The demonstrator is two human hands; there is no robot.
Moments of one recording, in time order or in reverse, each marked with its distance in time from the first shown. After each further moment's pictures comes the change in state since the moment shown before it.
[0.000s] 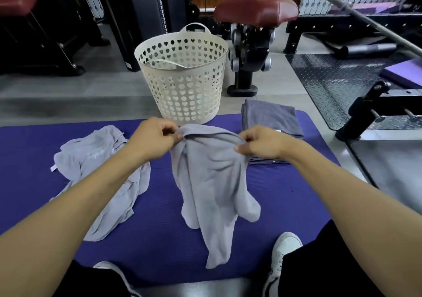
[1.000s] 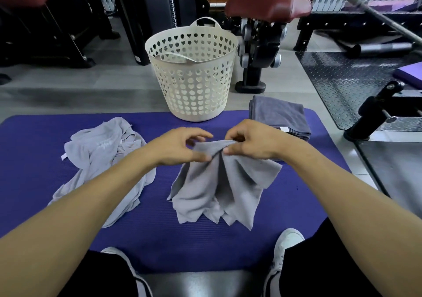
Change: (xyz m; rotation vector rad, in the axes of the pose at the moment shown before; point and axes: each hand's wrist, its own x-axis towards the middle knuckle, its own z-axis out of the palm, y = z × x) left_hand -0.018 0.004 0.013 -0.033 -0.393 0.078; right_hand -0.004 -0.032 0.018 -0.146 -0.017 -0.278
